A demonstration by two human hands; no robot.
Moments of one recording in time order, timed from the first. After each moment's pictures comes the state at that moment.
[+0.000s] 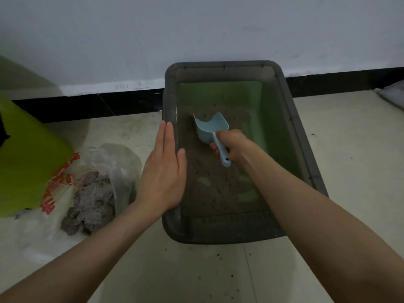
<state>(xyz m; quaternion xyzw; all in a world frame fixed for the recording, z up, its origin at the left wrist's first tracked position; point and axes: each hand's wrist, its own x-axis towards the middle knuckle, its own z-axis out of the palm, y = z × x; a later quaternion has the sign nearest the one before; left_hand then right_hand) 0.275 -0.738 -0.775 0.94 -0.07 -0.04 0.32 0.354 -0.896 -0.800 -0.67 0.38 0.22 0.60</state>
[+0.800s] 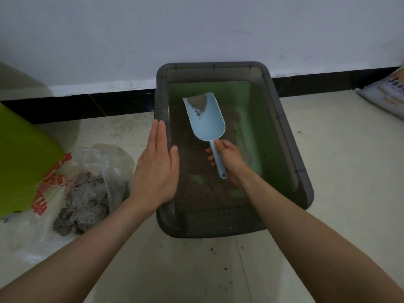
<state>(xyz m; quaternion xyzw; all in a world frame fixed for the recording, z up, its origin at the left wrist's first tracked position) 0.272 -0.741 -0.774 0.95 -0.06 -0.02 0.31 0.297 -0.909 -0.816 -0.68 0.28 0.14 0.66</state>
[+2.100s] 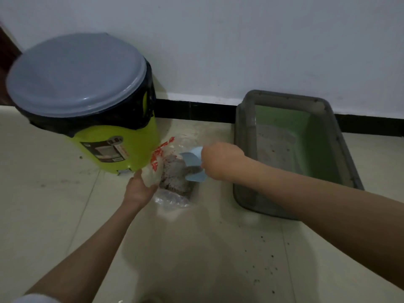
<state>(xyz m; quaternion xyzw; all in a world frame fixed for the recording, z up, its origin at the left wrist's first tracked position) 0.182 -0.503 -0.800 0.89 0.26 -0.14 0.35 0.224 -0.693 -0.655 -0.95 -0.18 0.24 0.00</state>
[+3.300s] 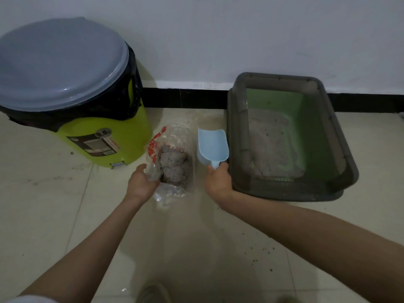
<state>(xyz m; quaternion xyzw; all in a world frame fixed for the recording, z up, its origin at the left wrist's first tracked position) 0.178 -0.524 -0.796 0.89 0.24 -0.15 0.37 0.181 -0.704 -0.765 -0.84 0.24 0.17 0.46</state>
